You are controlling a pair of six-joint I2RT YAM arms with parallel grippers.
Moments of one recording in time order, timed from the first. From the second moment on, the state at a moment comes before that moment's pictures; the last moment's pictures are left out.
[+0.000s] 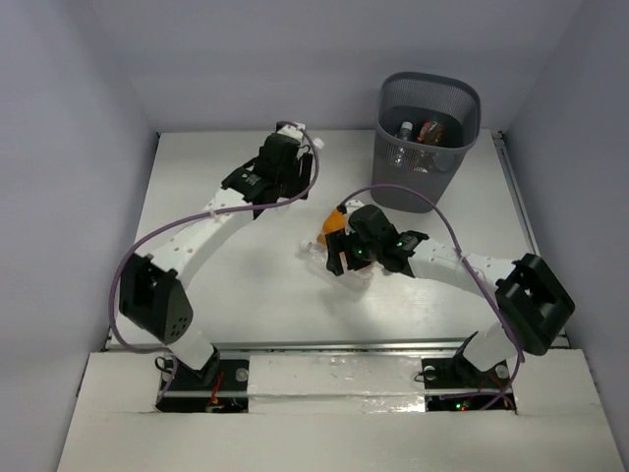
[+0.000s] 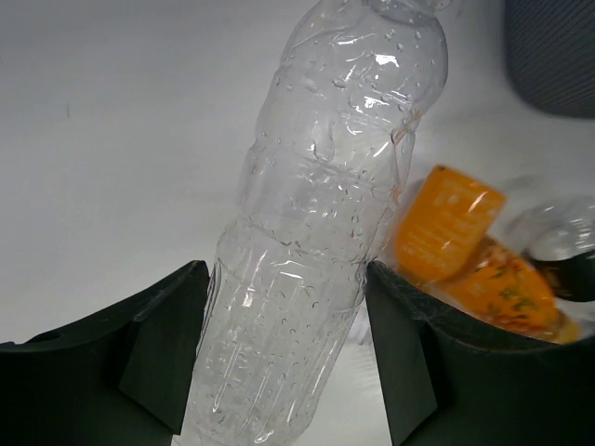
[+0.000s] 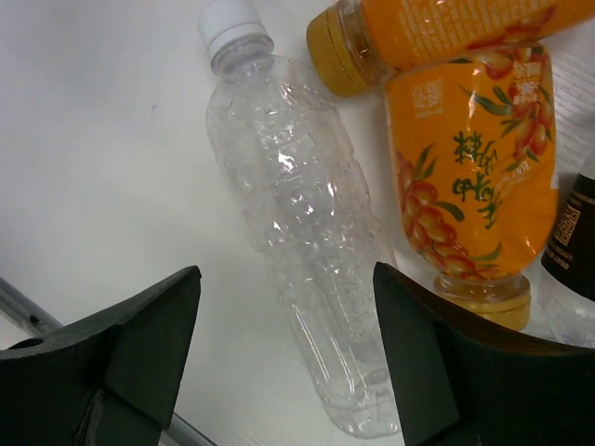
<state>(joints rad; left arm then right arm) -0.57 1.61 1.44 -0.55 -0.28 -0.22 0.77 1.50 0.93 -0.20 -0.06 0.36</state>
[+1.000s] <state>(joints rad) -0.60 2.03 2.37 -0.30 0.24 -0.40 0.90 1.46 0.83 -0.12 -0.08 0.46</state>
